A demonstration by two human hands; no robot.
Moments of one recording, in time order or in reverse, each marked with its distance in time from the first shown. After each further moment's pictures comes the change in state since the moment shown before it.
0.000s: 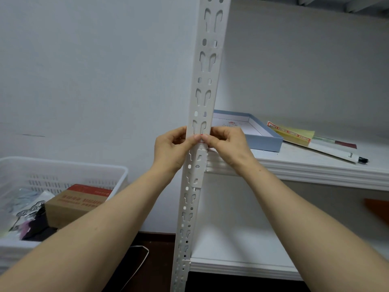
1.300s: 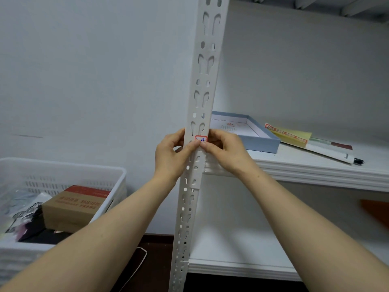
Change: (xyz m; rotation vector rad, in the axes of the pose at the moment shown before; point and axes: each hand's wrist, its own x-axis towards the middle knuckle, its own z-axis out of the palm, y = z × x) left_hand -0.001 -0.020 0.003 0.151 0.060 0.099; right_hand -0.006 0.007 -0.003 -0.177 -0.070 -0.073
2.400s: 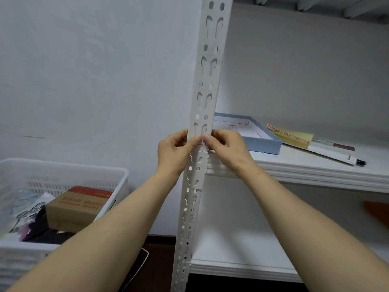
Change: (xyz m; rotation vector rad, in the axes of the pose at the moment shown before) left_hand 0.003 0.011 -0.002 -0.204 -0.037 -0.136; right_hand 0.006 -0.003 0.003 0.012 0.080 0.048
